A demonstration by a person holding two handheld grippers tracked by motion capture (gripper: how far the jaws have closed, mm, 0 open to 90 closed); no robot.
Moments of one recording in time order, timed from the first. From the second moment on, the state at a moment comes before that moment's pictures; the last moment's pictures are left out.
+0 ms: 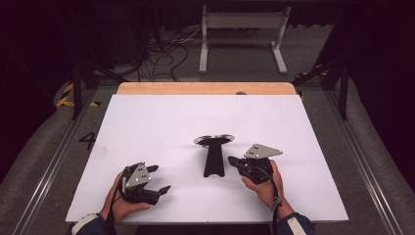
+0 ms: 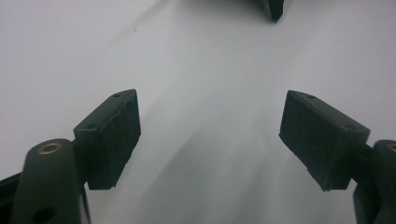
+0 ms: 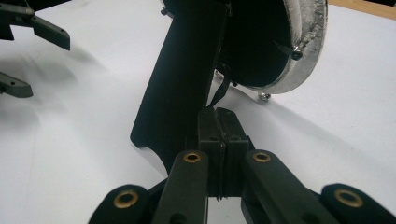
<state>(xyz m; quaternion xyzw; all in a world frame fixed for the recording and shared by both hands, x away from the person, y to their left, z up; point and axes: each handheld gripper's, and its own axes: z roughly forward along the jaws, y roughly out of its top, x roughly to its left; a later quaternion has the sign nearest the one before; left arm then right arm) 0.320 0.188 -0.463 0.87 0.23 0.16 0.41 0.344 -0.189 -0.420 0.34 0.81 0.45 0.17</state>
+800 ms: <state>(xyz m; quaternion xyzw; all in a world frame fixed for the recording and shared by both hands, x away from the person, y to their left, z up) 0.367 0.165 -0.439 0.84 0.25 0.17 0.45 0.327 -0.168 -0.421 0.32 0.81 0.46 0.18</state>
